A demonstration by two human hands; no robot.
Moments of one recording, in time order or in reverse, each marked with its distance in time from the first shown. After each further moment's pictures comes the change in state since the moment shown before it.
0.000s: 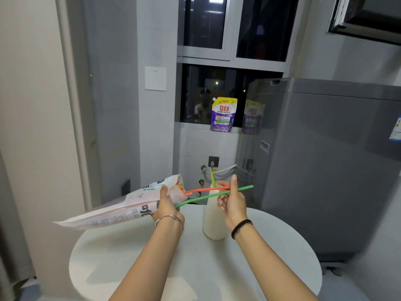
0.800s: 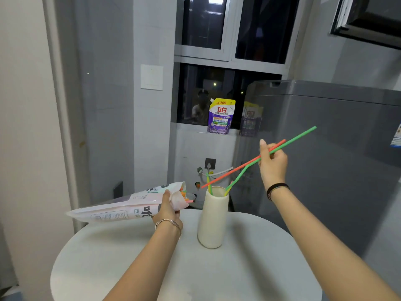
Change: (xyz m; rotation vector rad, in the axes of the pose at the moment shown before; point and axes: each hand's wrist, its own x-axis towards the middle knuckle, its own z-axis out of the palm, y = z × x) left_hand 0.023 -0.023 0.015 -0.013 -0.036 0.009; right_hand 0.078 -0.107 -0.027 -0.448 0.205 -0.611
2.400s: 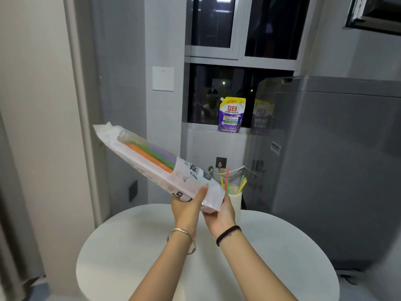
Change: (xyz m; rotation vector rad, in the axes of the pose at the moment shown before) left_hand -0.038 0.007 -0.017 0.440 -0.329 0.350; right_hand -0.153 0.027 0.082 0.880 -0.195 0.987
